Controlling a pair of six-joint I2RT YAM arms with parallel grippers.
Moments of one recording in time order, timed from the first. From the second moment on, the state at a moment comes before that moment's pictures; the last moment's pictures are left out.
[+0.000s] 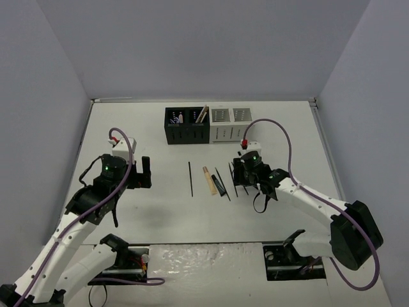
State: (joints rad) left arm -0.46 0.74 0.86 -0.71 -0.26 -0.24; right arm 0.61 1.25 0.68 -0.25 0.23 0.42
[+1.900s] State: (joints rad) left arm -0.42 0.67 0.82 -0.77 -0.32 -0.26; right arm 0.59 1.42 1.23 -0.15 0.27 0.26
